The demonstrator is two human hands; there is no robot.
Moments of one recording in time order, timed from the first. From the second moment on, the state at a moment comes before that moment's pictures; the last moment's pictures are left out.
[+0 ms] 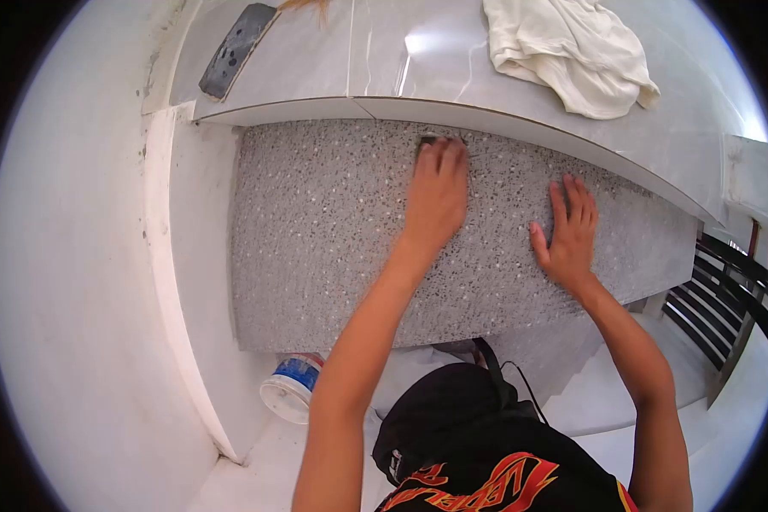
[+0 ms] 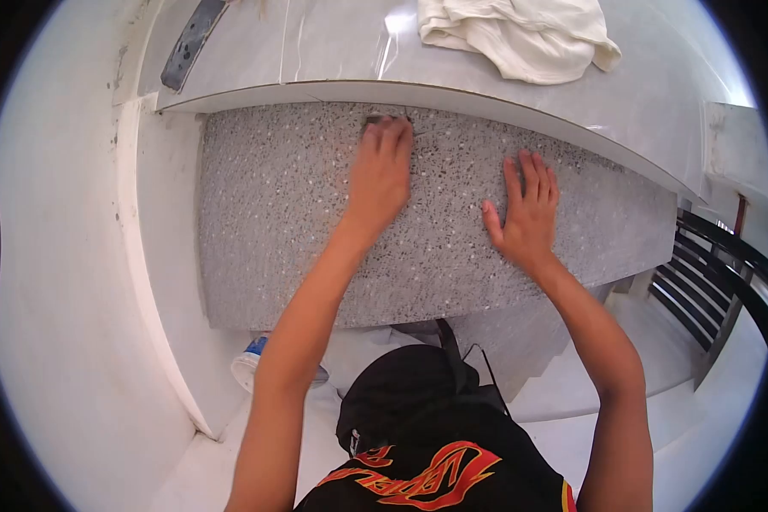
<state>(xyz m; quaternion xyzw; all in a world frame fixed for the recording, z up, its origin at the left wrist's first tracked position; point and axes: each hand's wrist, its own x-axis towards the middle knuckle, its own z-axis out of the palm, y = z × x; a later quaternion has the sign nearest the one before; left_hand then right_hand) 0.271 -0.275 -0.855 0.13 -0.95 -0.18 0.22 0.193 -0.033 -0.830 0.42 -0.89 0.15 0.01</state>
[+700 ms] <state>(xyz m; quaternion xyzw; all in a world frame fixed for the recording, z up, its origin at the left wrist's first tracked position) 0.321 -0.384 -0.856 0.27 -0.94 -0.13 0.15 0.194 -0.034 -0.830 0.43 -0.89 0.15 0.00</state>
